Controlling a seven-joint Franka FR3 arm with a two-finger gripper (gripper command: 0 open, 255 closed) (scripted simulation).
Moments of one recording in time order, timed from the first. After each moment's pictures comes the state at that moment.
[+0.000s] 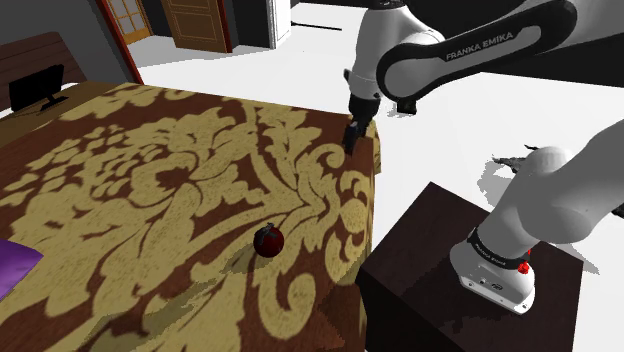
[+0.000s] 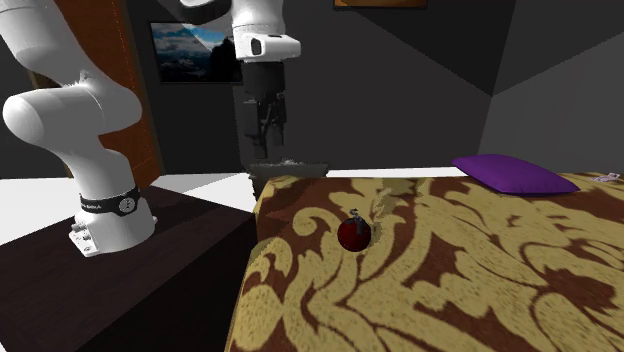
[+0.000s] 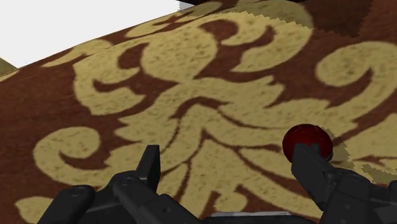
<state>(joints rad) 0.17 -0.34 0.06 -2.44 0.00 2.14 -0.01</state>
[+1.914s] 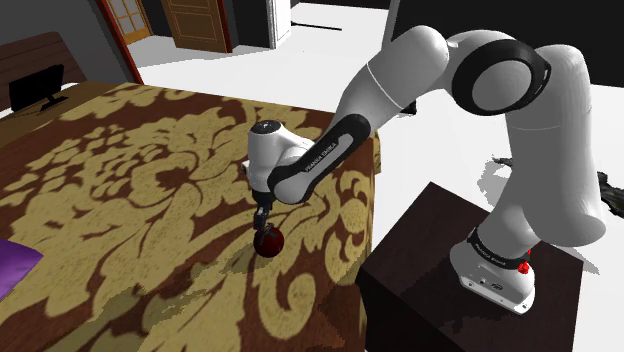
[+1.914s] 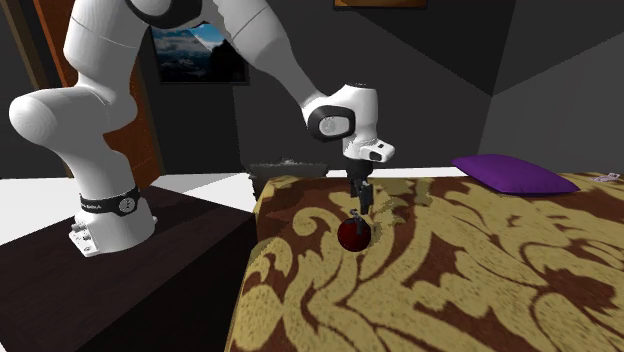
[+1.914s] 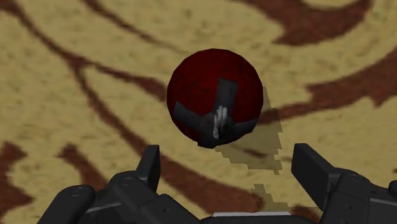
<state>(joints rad) 0.37 0.59 0.19 -1.88 -0.05 2.54 -0.05</state>
